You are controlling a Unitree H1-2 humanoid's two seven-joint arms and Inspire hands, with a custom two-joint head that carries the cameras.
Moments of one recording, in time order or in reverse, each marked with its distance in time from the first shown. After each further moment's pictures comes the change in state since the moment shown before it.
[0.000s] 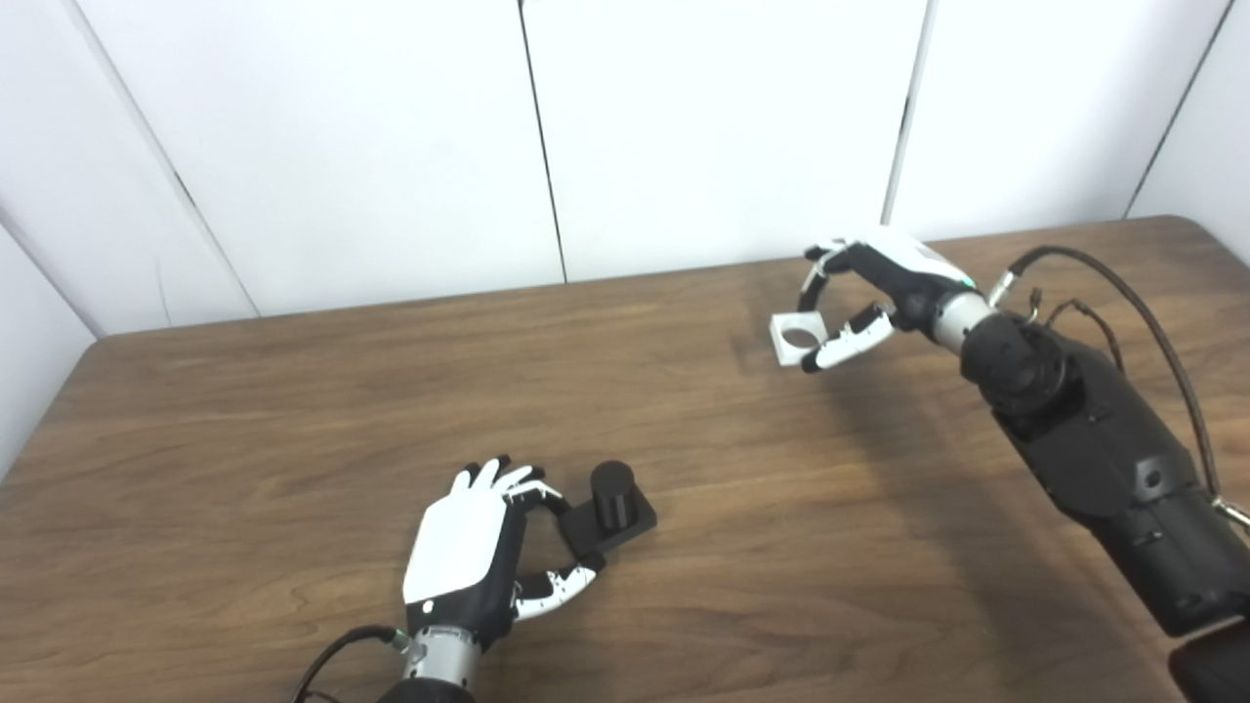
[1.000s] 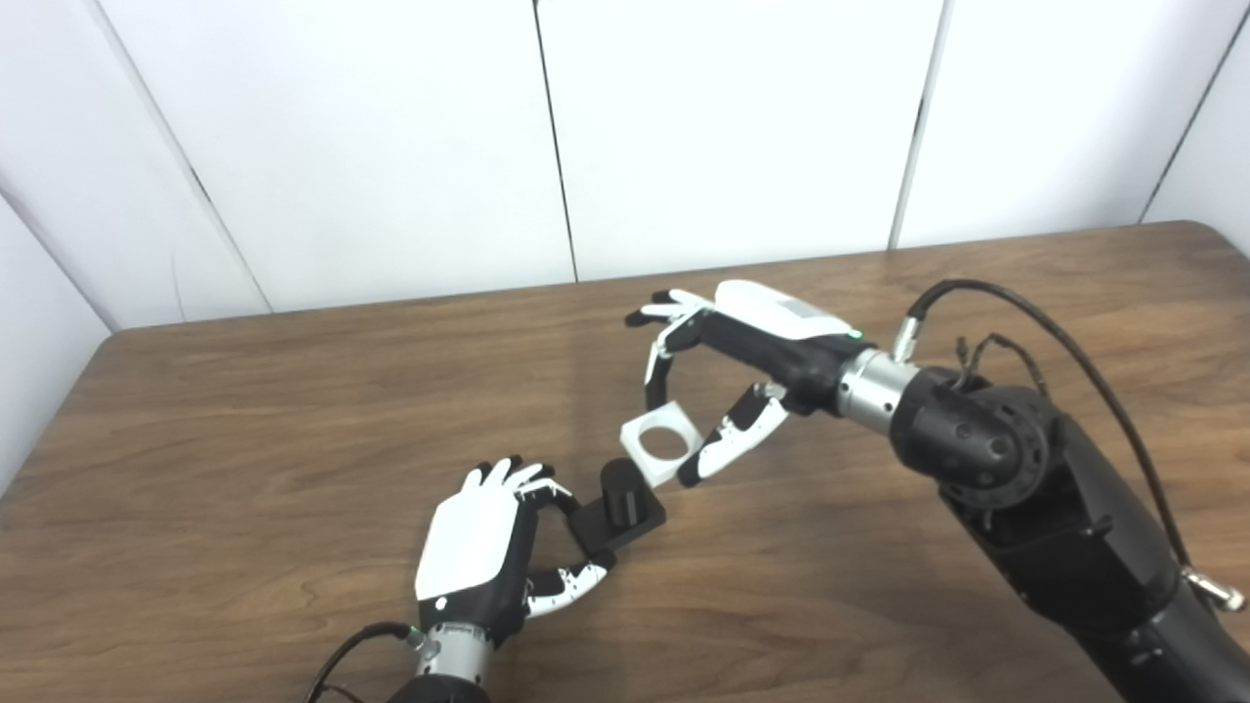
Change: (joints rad) left arm -0.003 -0.015 -0.012 0.010 0.022 0.003 0.010; right arm 0.089 0.110 0.134 -0.556 -0.015 0.180 0.279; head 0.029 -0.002
